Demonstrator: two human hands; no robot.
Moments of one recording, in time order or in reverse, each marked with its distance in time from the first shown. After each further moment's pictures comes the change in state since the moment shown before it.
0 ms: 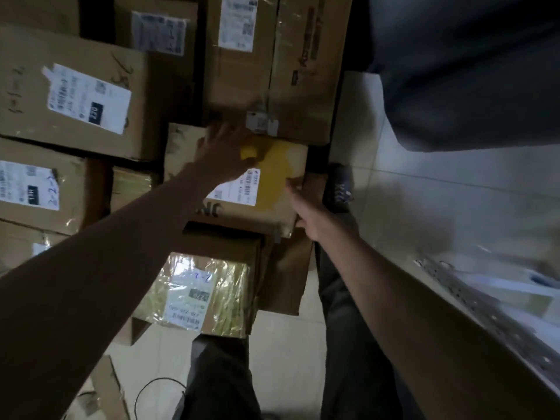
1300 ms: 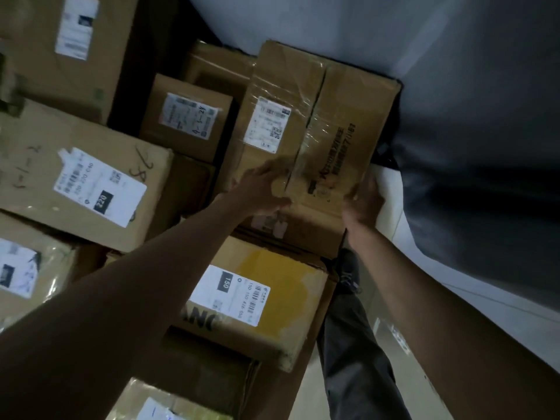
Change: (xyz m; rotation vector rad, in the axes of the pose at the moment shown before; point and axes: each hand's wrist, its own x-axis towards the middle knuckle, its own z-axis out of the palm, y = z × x) left_hand 0.141 -0.002 -0.039 -0.210 -0.080 -0.002; right_hand 0.124 -0.169 -0.055 -0.162 0.468 -0.494
